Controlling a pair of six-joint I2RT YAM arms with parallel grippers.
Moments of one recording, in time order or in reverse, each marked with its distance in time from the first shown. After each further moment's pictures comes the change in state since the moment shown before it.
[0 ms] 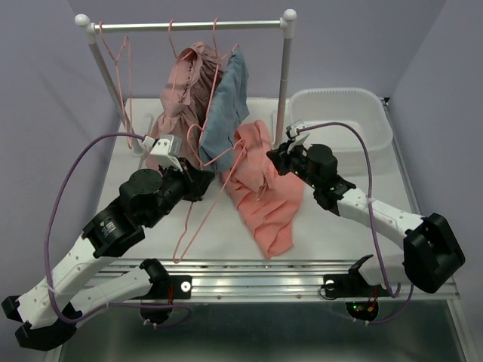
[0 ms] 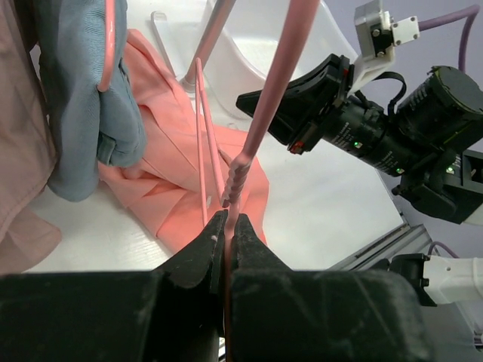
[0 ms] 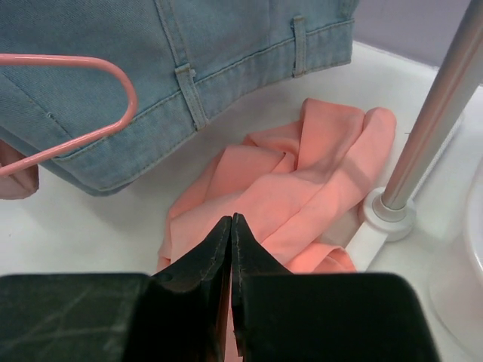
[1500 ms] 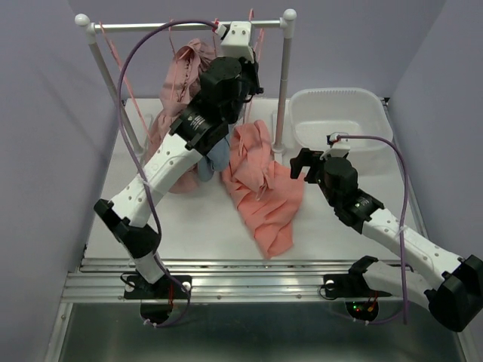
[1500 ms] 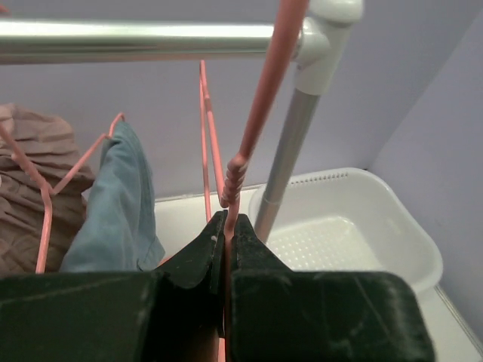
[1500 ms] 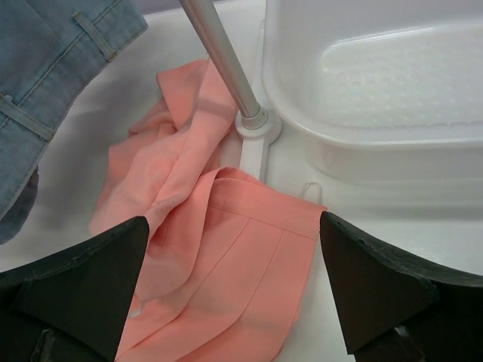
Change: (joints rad) left arm 0.062 0.914 0.940 0.225 -0.212 0.378; right arm 0.000 -0.320 -0.079 -0.387 0.527 0.285
